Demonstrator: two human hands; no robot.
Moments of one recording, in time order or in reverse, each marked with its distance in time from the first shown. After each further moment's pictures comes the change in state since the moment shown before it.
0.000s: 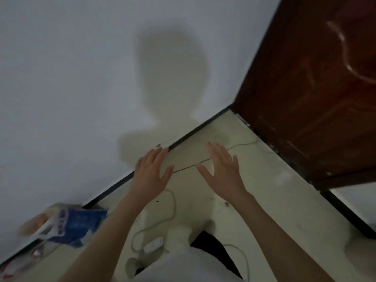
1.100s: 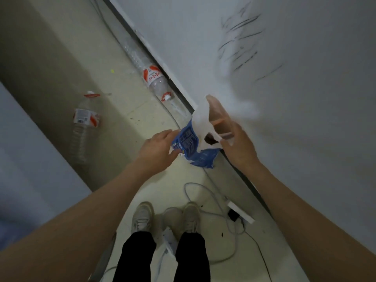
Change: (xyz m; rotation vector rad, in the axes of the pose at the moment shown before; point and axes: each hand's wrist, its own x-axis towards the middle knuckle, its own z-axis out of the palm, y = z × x) left_hand -0.260 -0.615 0.169 -0.474 0.333 -1.232; right_hand 0.153 -0.414 0.680 -0.406 -0.829 -0.853
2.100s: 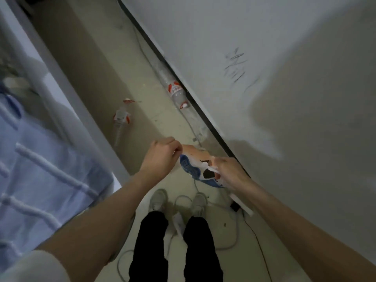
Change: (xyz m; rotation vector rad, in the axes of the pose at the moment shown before) left_hand -0.181 0.042 -0.058 0.009 0.382 0.112; right_hand -0.196 -0.088 -0.031 0.394 -0.269 0.405
